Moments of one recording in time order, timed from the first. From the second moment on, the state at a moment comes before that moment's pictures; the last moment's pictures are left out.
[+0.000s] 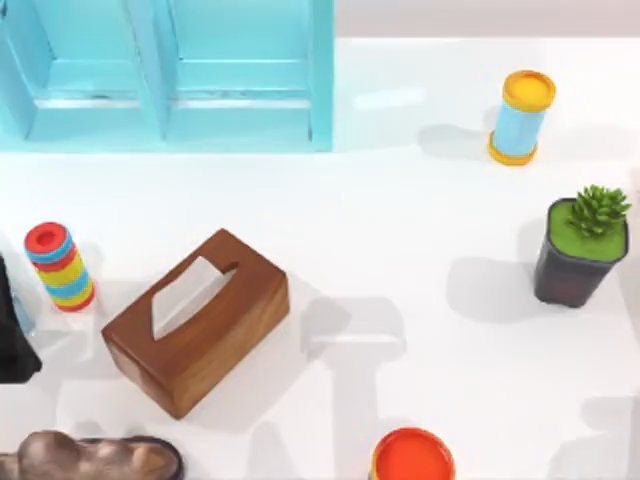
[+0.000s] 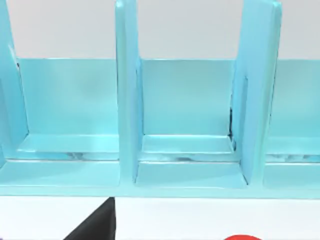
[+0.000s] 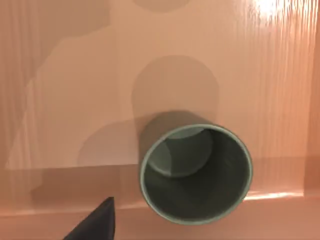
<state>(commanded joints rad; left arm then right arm) 0.00 0.00 0.00 0.00 0.00 0.00 -0.60 1.31 1.06 -1.08 0.00 -0.60</state>
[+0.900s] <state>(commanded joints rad) 0.00 0.00 0.00 0.00 0.00 0.00 -0.70 1.55 1.21 -1.24 0.00 -0.70</state>
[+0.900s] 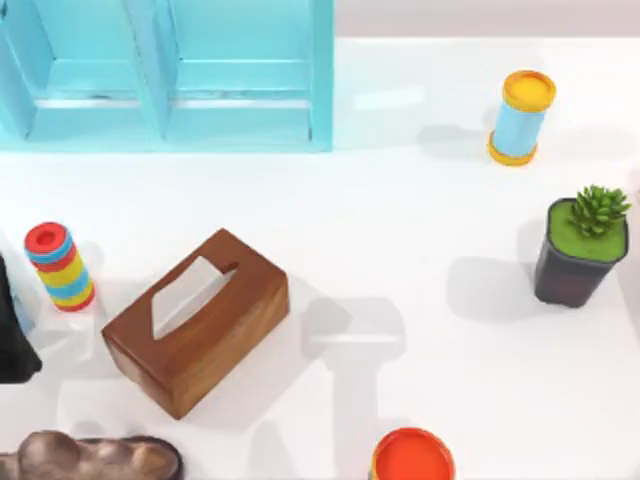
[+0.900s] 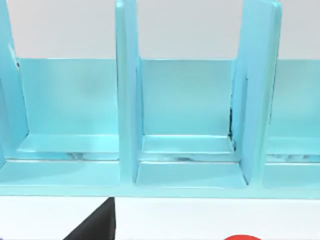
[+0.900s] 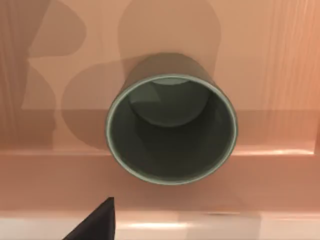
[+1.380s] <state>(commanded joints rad) 0.00 0.00 0.00 0.00 0.00 0.00 -0.70 1.63 0.98 -0.93 0.00 -0.69</state>
